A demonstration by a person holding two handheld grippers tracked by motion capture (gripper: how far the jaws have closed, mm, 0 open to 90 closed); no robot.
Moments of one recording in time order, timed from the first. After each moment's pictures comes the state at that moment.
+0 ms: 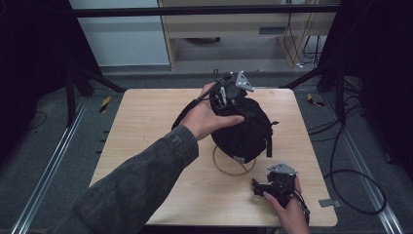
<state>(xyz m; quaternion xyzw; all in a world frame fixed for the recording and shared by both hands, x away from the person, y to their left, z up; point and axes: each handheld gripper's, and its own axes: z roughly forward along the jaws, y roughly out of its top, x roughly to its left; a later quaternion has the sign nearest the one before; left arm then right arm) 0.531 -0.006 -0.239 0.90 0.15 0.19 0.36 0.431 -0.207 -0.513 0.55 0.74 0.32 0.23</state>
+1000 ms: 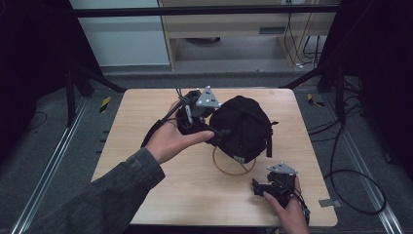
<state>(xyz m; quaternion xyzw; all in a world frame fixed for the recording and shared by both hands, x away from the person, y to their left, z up) 0.490 0.068 -0.252 0.89 0.18 0.19 0.39 0.430 -0.207 -0.513 0.55 0.74 0.32 0.23</state>
